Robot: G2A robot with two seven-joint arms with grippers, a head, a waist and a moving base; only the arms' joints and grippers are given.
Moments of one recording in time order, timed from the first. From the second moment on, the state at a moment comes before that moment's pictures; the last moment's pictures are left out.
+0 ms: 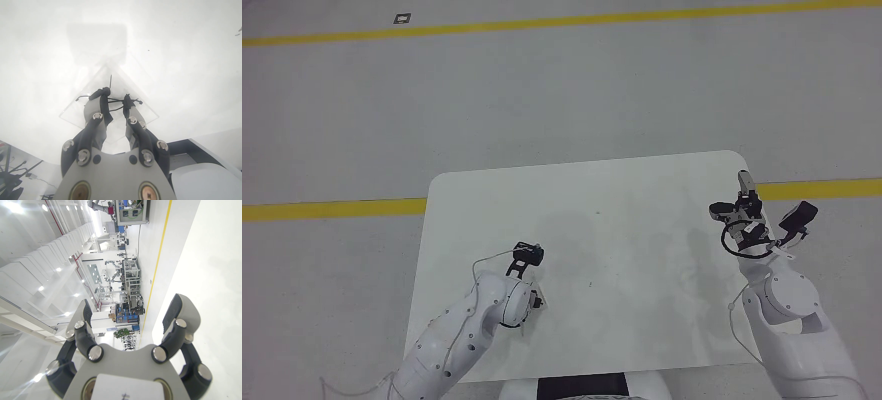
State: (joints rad) left arm 1.36 -1.15 -0.88 -1.77 1.17 0.34 -1.34; right arm -1.73 -1.15 1.60 -1.80 0.42 0.00 0.00
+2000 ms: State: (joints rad) left arm 1.37 -1.15 -0.90 -1.76 1.18 0.32 -1.33; right arm -1.73 -1.15 1.60 -1.80 0.42 0.00 0.00
